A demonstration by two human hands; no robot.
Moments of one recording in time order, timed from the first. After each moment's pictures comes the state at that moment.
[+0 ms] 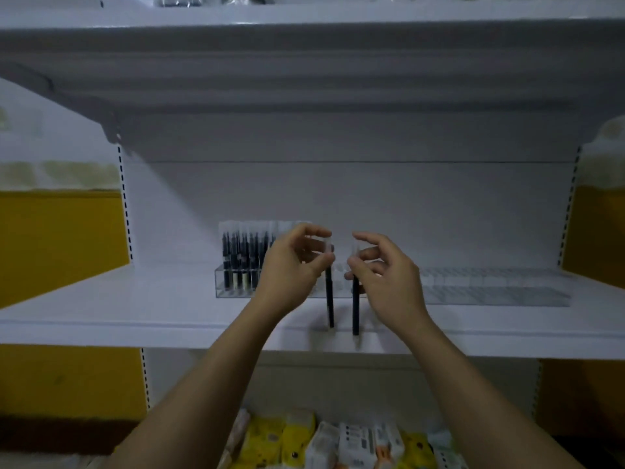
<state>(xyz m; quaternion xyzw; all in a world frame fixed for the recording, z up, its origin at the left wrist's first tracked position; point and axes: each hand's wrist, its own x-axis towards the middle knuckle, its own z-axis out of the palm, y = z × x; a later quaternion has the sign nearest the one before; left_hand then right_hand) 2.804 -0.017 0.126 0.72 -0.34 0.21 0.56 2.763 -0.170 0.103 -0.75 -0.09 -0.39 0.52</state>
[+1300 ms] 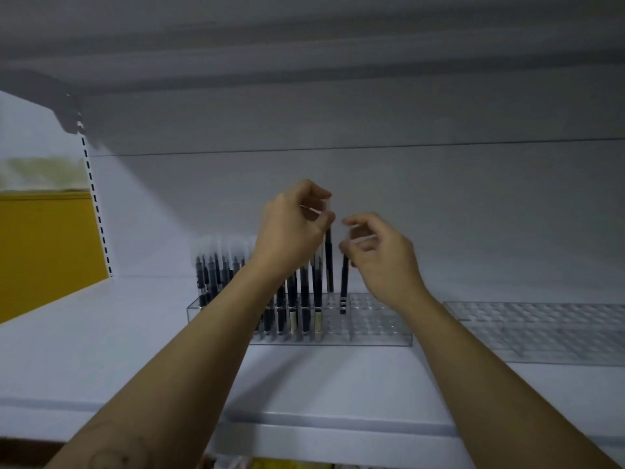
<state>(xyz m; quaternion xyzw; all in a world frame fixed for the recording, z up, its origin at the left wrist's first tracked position) 2.954 -0.052 0.182 0.77 -0.31 0.34 0.44 2.927 -0.200 0.135 -0.79 -0.12 -0.38 0.47</state>
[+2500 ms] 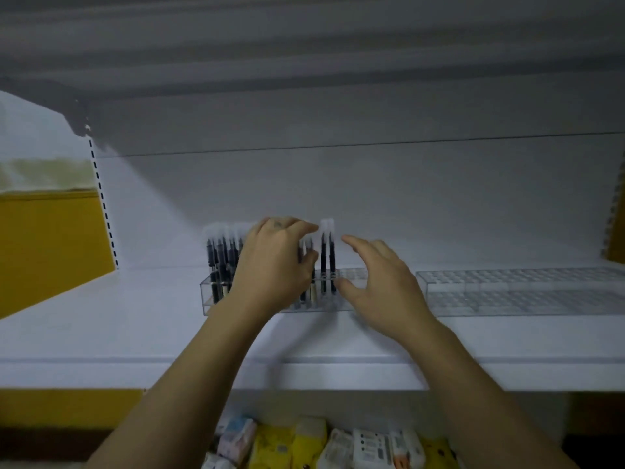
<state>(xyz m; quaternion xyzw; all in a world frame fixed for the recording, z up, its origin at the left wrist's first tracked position) 2.870 -0.017 0.145 0.86 -0.30 0.38 0.19 2.834 -0.184 0.100 -0.90 -0.06 -0.36 0.24</state>
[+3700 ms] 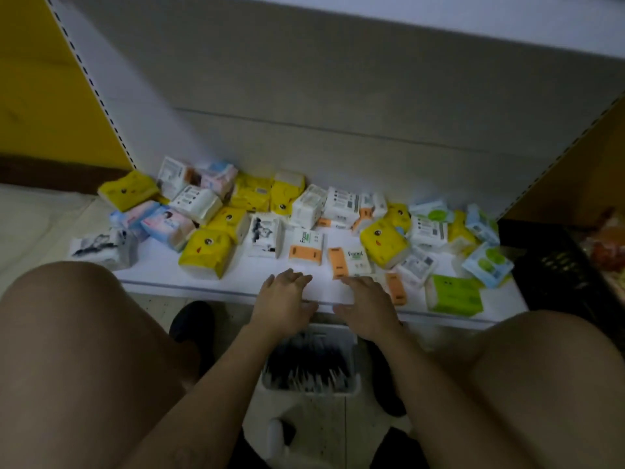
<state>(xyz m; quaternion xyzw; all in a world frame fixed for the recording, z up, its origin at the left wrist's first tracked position) 2.735 -0.010 -0.316 0.95 -0.24 -0.10 0.16 2.686 -0.184 -0.302 -0.97 0.11 0.11 0.20</state>
